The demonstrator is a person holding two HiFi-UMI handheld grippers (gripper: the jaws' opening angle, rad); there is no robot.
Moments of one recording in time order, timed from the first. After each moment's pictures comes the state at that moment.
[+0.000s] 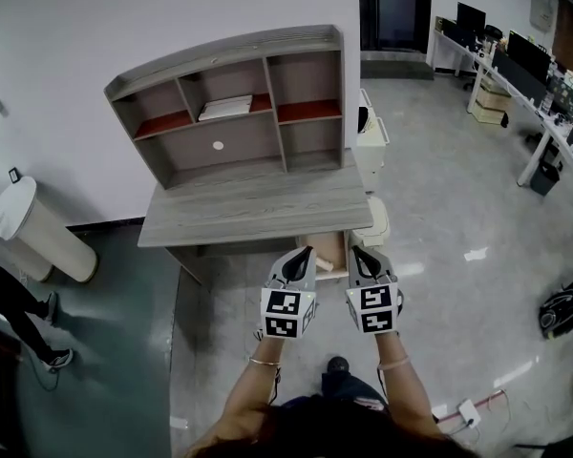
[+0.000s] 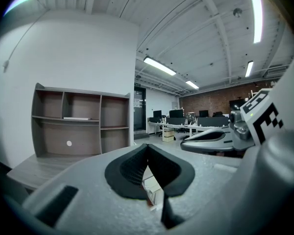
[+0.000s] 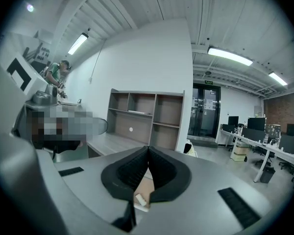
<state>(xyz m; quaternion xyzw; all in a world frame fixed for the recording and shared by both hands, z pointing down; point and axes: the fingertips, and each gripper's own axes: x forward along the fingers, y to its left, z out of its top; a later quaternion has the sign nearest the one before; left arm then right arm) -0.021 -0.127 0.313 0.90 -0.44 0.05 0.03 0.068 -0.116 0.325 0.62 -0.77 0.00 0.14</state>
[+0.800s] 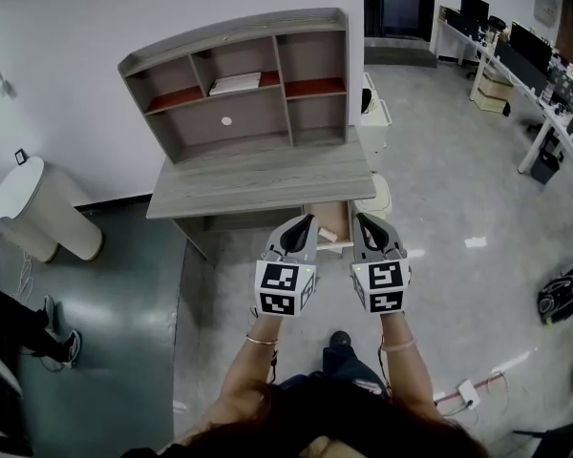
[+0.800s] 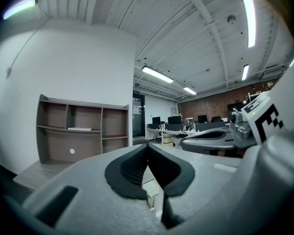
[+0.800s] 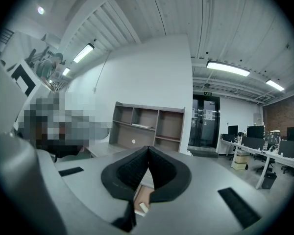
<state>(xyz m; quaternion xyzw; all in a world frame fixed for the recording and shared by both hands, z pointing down) -0.045 -0.063 0.258 0.90 -0.43 0.02 0.00 0.043 -0.050 0.262 0.62 -0.78 -0.04 0.09</state>
